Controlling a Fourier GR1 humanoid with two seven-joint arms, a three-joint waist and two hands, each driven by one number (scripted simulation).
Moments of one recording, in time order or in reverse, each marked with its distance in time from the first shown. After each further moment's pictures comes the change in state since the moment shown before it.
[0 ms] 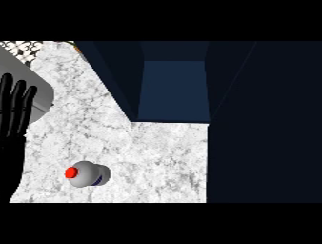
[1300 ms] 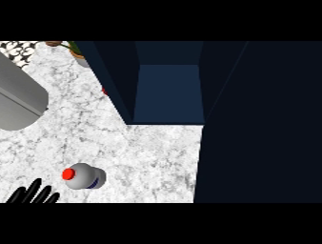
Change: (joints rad) left arm 0.708 0.083 -0.128 -0.239 0.440 -0.356 0.105; right arm 0.440 0.083 0.233 -0.192 -0.230 0.041 0.045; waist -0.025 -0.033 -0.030
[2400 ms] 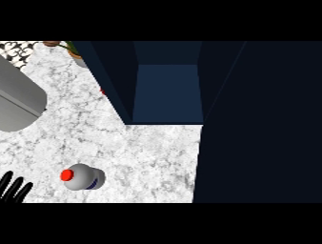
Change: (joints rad) left arm -0.080 -0.016 0.259 0.234 0.063 -0.162 -0.140; right arm 0.114 -0.026 0.037 0.015 0.018 0.046 -0.138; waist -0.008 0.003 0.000
